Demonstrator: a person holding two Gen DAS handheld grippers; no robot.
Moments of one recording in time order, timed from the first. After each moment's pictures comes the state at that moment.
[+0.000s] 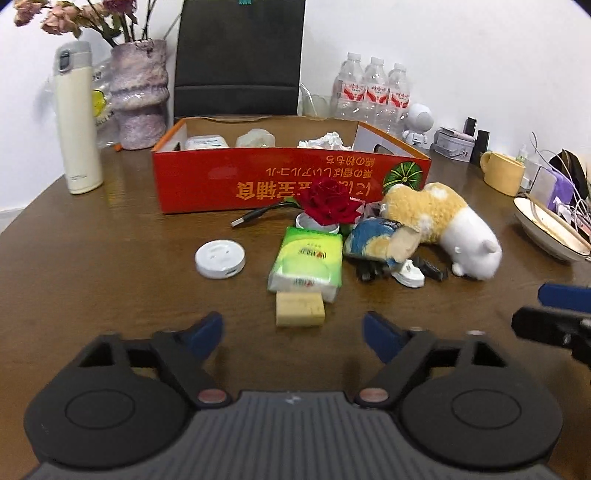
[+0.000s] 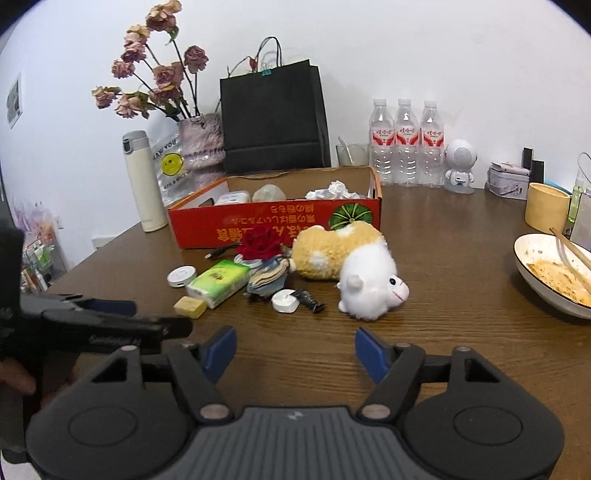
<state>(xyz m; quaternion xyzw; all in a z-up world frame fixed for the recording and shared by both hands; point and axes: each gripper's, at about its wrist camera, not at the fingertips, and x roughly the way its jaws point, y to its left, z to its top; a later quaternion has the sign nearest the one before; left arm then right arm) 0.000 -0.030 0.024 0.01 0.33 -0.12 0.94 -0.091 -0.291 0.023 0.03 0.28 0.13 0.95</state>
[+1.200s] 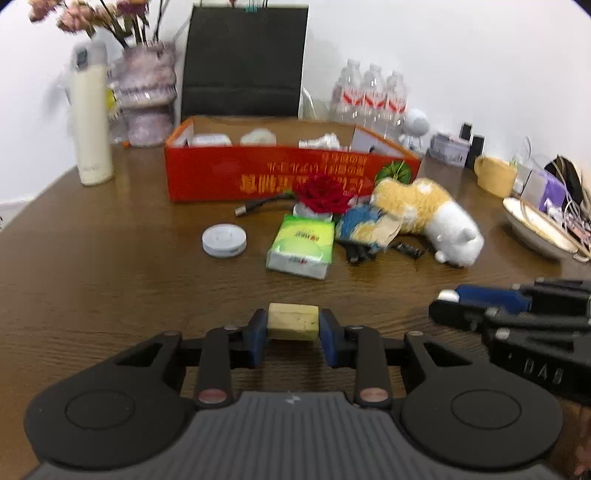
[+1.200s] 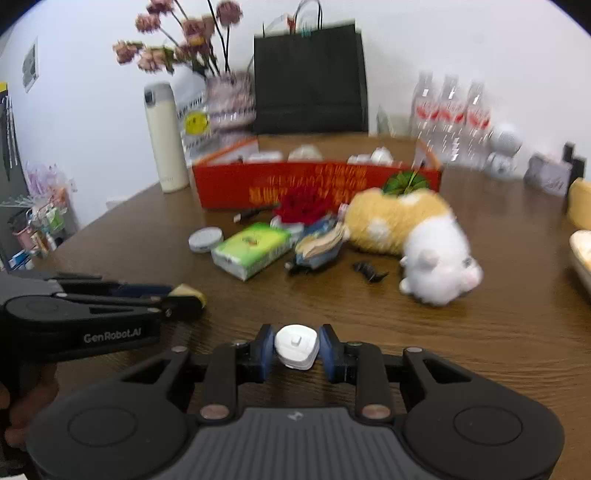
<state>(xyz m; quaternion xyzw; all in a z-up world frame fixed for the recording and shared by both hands) -0.045 -0.025 0.031 0.00 0.31 -0.11 0.94 -0.084 -0.245 0.005 -0.01 0.29 0.16 0.94</state>
